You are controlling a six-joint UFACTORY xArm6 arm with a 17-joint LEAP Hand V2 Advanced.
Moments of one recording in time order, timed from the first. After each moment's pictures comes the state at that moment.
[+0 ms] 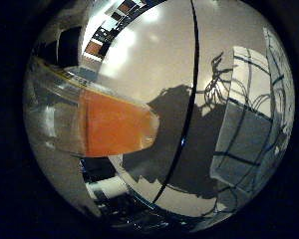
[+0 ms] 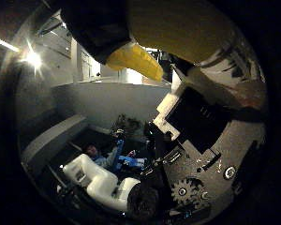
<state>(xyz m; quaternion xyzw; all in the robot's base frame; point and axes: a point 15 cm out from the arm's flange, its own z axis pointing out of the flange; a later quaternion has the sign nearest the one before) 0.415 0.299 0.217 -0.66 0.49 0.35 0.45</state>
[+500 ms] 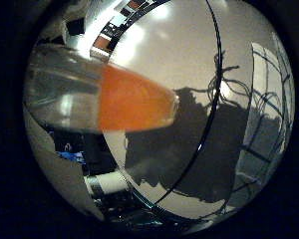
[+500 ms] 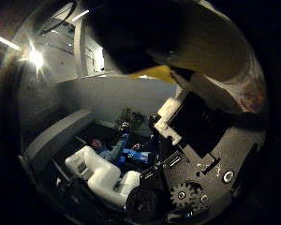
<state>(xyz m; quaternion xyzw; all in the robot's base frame) 0.393 0.307 0.204 -0.69 0.46 0.36 0.43</state>
